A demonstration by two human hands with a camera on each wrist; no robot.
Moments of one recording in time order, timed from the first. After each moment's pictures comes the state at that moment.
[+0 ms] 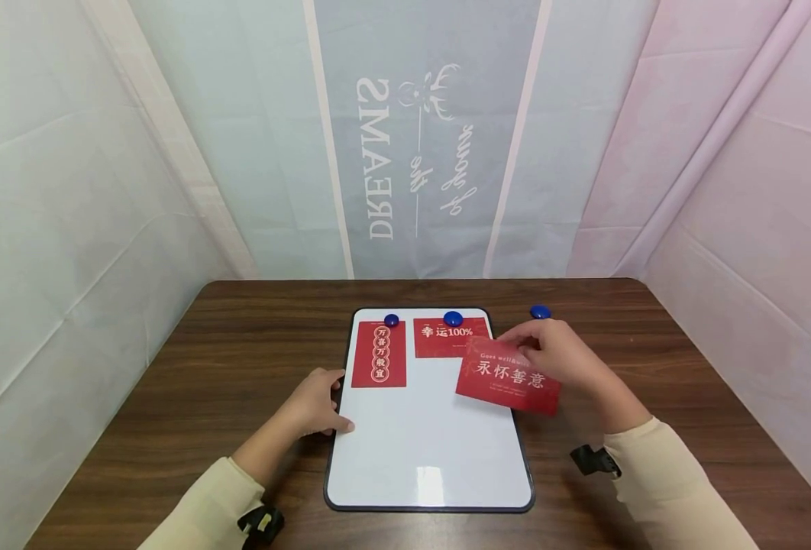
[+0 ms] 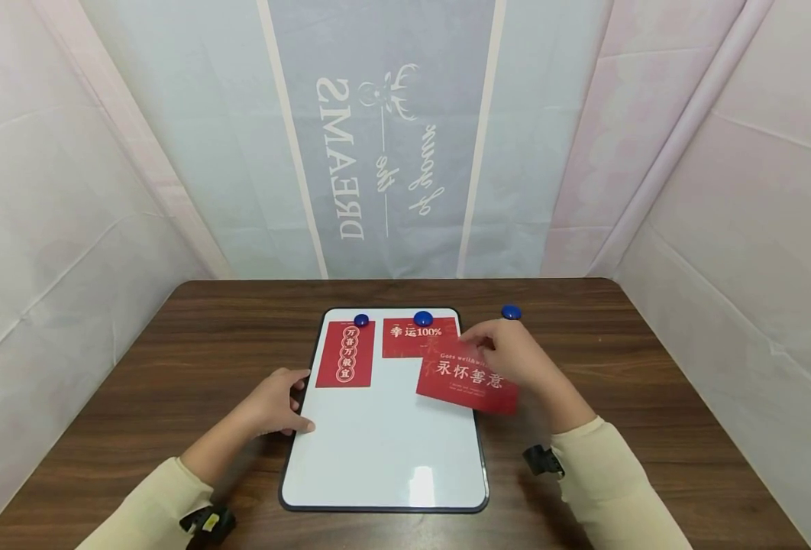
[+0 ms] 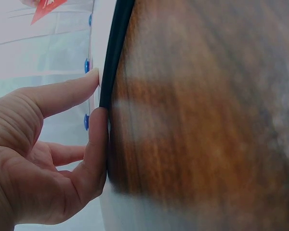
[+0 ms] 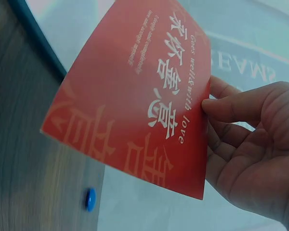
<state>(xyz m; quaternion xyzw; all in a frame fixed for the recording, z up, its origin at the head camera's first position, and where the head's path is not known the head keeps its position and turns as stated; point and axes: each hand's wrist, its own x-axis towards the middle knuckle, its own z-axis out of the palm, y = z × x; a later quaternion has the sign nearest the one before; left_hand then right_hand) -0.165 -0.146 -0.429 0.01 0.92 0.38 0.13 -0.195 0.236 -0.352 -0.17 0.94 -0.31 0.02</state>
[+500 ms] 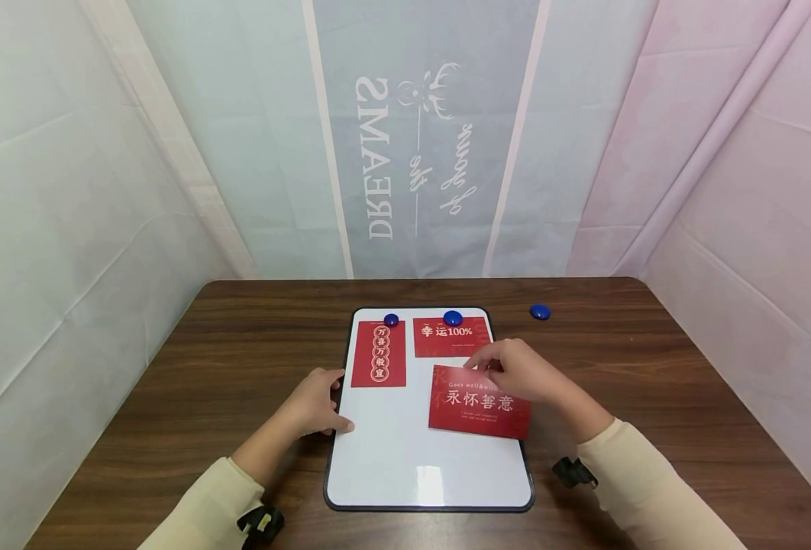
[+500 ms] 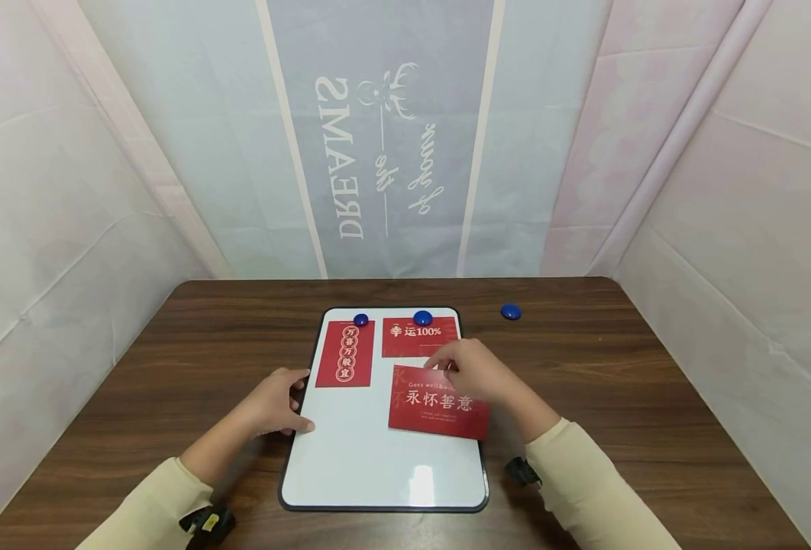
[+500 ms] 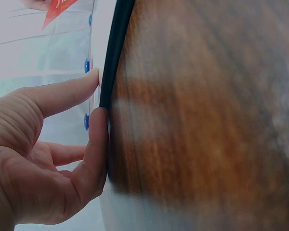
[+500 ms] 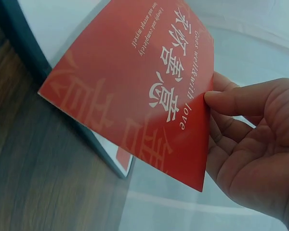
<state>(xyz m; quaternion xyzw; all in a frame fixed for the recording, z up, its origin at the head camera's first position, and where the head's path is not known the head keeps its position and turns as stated) -0.166 -0.146 -0.431 0.01 0.92 0.38 0.13 -0.191 0.194 -0.376 -0.23 0.92 -0.31 0.07</state>
